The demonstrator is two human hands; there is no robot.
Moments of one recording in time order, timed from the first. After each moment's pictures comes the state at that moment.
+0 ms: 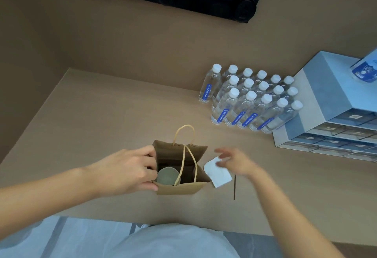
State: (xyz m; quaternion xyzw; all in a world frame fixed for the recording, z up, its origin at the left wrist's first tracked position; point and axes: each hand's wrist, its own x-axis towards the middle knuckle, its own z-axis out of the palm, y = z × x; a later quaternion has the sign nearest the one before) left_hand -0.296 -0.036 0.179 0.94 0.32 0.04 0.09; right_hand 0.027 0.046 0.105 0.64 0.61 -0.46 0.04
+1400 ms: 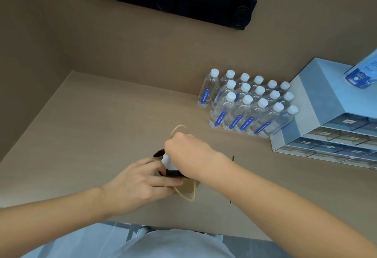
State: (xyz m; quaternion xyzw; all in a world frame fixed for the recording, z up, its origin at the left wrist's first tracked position) left_hand -0.256 -0.065 0.158 0.93 0.30 0.19 0.02; right_hand -0.112 0.011 0.212 0.43 0.88 -0.16 0.14
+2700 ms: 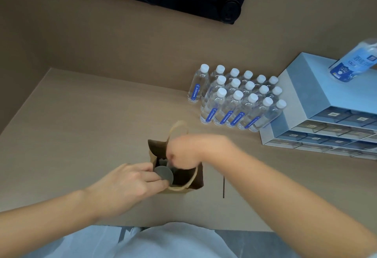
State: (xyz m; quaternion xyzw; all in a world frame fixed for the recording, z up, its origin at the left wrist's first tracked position) left_hand -0.264 -0.058 0.165 0.94 0.32 0.09 0.09; right_hand -0.098 0.041 0.215 0.34 0.86 -0.24 0.29
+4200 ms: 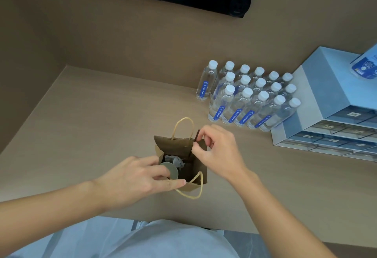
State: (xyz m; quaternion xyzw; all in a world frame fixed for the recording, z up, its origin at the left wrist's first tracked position) left_hand -0.253 -0.055 0.167 0.94 0.33 0.05 0.04; right_hand -0.026 0.018 0.169 0.54 0.78 -0.22 -0.23
